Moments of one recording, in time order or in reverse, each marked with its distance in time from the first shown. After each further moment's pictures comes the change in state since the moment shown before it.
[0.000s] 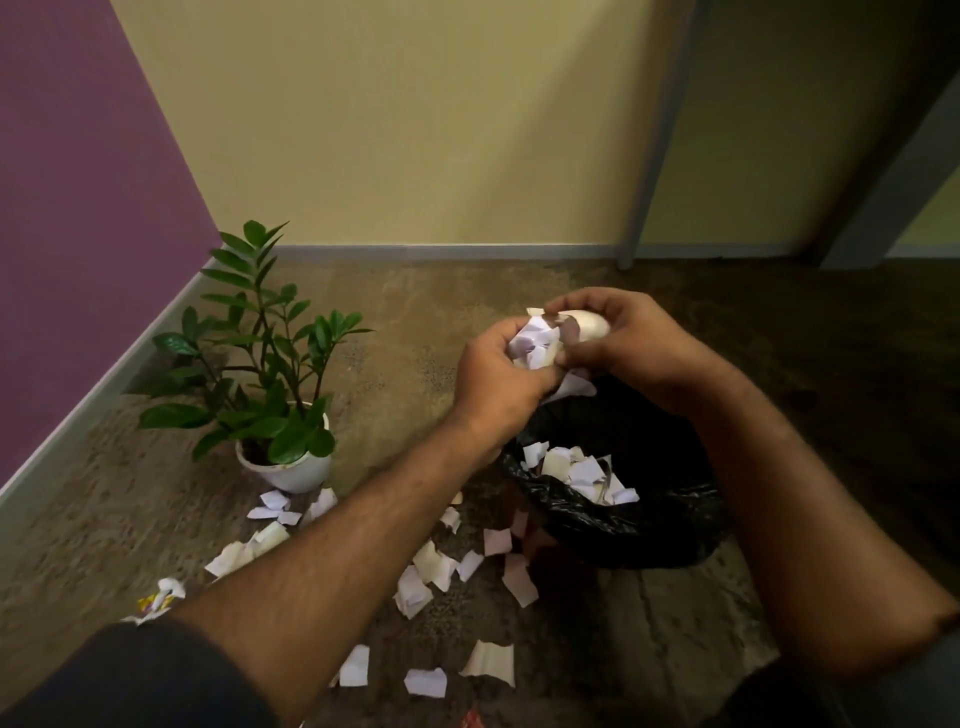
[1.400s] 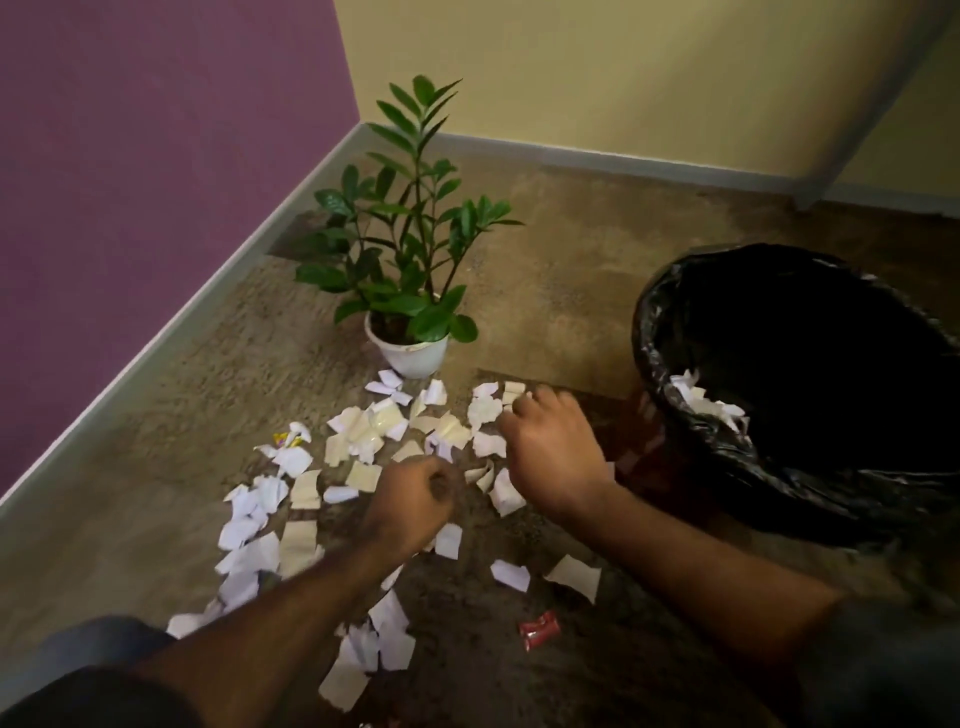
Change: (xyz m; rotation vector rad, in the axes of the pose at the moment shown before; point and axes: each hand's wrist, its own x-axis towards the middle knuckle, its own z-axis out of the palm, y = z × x) left_hand -0.160 -0.179 -0.184 0.791 0.108 -0.295; right_hand -0.047 0.106 0.223 -1.135 -0.184 -0.613
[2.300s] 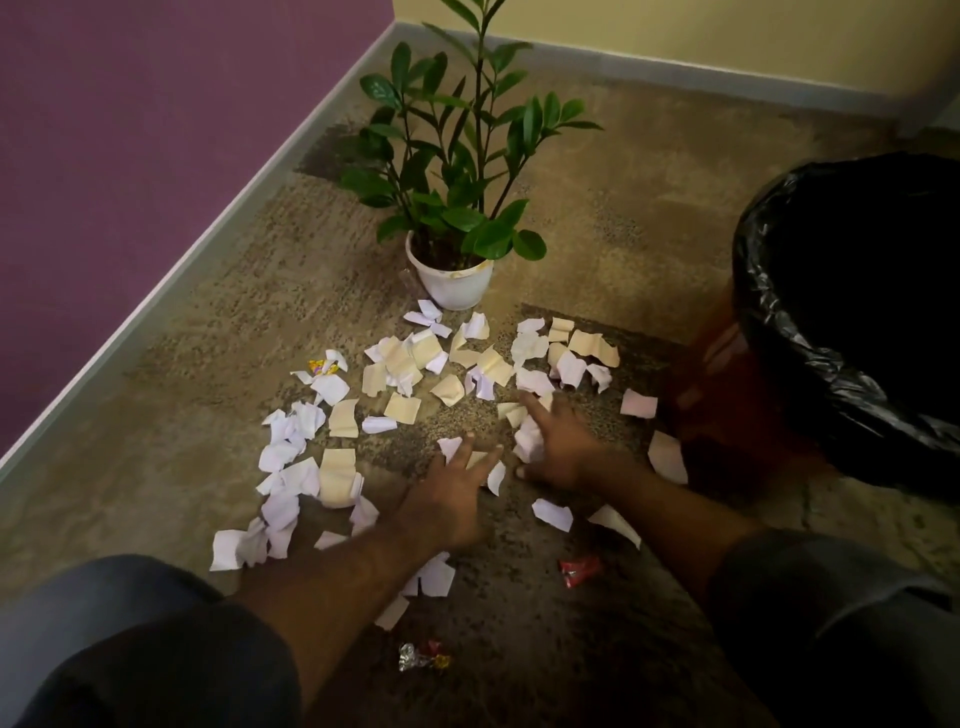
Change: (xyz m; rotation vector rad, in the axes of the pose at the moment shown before) left_hand -0.031 -0.068 0.046 0.414 -0.536 0.005; right_hand -0.017 -0.010 0.144 0.484 -0.715 0.397
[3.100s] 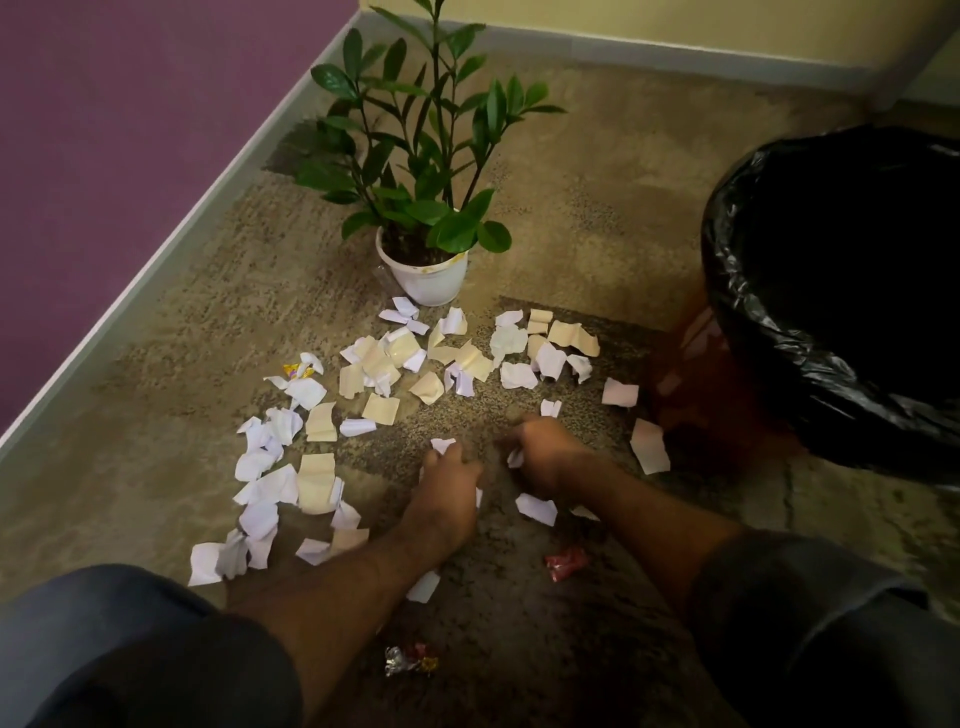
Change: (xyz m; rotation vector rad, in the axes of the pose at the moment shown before) left_hand 0.018 0.017 0.016 0.085 0.150 -0.041; right_hand -0.008 -0.004 -0.004 -0.141 -0.026 -0.197
